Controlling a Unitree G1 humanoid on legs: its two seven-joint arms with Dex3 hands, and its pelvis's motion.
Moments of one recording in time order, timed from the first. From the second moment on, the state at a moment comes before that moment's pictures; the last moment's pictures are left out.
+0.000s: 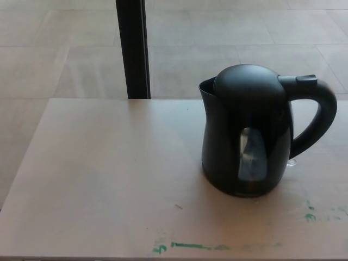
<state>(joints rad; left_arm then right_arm) 0.04 0.65 0.49 1.21 -0.28 0.05 -0.48 -0.48 -1.03 -0.42 0.52 -0.24 -0.04 0.67</state>
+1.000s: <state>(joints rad) 0.02 0.63 0.48 1.22 -0.28 0.05 -0.47 0.30 -0.47 -0.79 0.85 0.04 -0.23 0.45</state>
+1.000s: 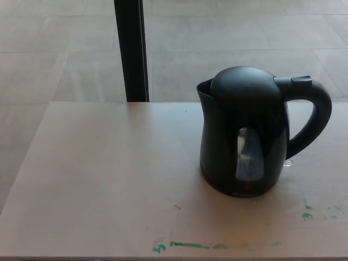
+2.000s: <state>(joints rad) 0.02 0.63 0.46 1.20 -0.29 0.05 -0.46 0.33 -0.41 -0.64 0.69 0.26 -0.09 0.46</state>
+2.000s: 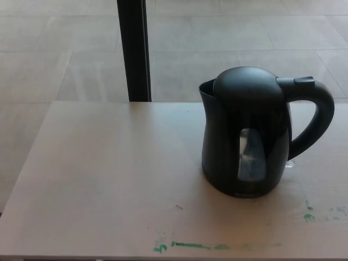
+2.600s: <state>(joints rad) 0.02 0.64 0.46 1.21 -0.29 0.05 -0.47 0.33 -0.42 -0.58 0.67 0.28 -0.08 0.45</state>
